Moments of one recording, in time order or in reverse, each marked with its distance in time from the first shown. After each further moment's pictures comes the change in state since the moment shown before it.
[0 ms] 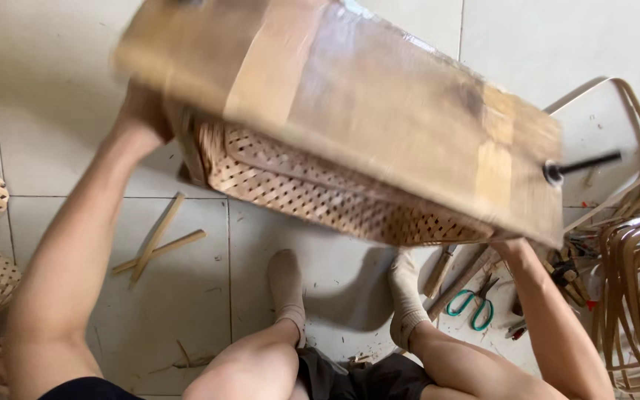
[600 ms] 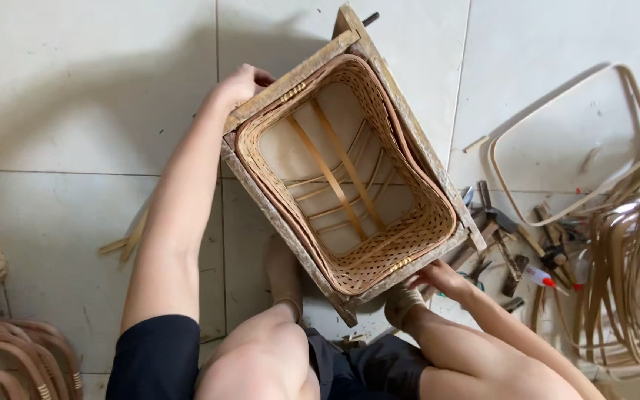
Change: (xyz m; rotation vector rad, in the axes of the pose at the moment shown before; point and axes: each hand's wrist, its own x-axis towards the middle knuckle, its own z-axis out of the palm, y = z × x) left_hand 0.113 -0.059 0.213 -0.393 -0.420 -0.419; right_hand -0.100 0.121 0.119 0.565 -0.602 0.596
